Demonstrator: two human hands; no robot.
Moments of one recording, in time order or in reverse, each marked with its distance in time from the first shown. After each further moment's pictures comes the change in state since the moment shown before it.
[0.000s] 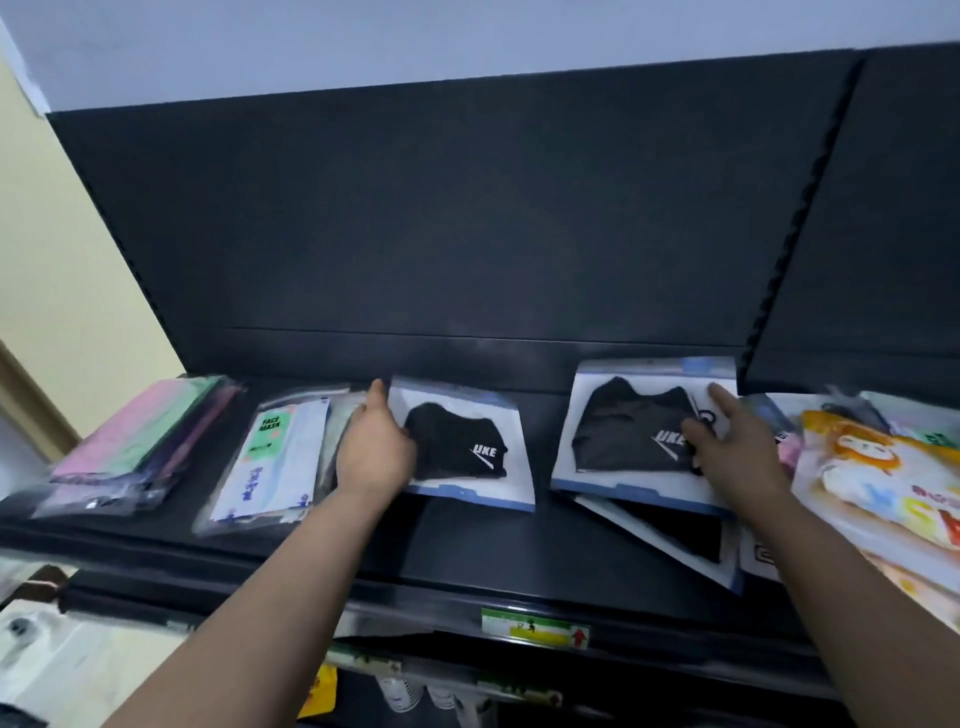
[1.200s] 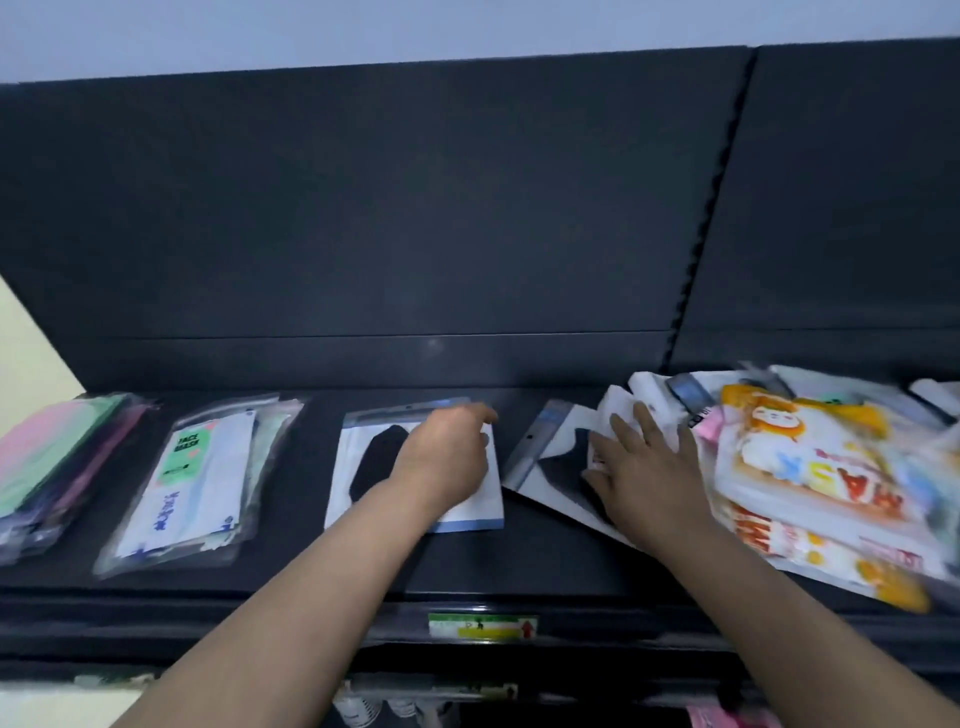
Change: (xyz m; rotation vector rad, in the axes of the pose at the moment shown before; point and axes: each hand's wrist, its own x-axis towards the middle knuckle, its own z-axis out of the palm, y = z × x) left_hand -0.035 0.084 0.044 0.216 -0.336 0.478; right_hand -0.046 0.008 0.013 -0.956 -0.081 -0.384
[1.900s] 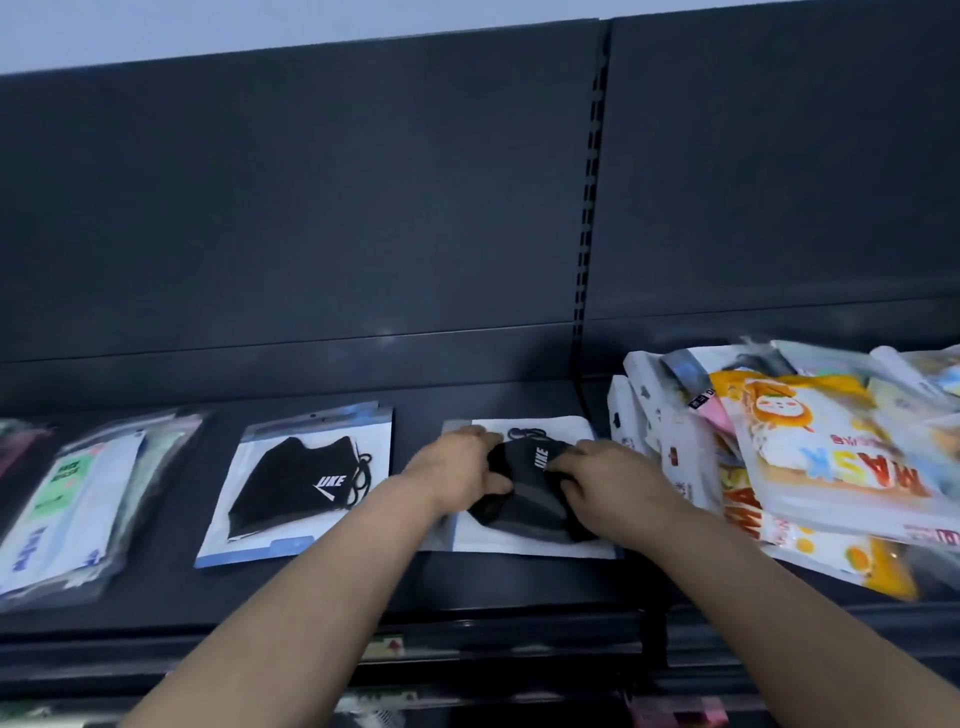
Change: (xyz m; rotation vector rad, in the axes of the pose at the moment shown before) left_hand 0.048 0.094 0.076 0.116 -0.402 0.091; right_hand -0.007 0.097 -0.011 0.266 -0.199 -0.188
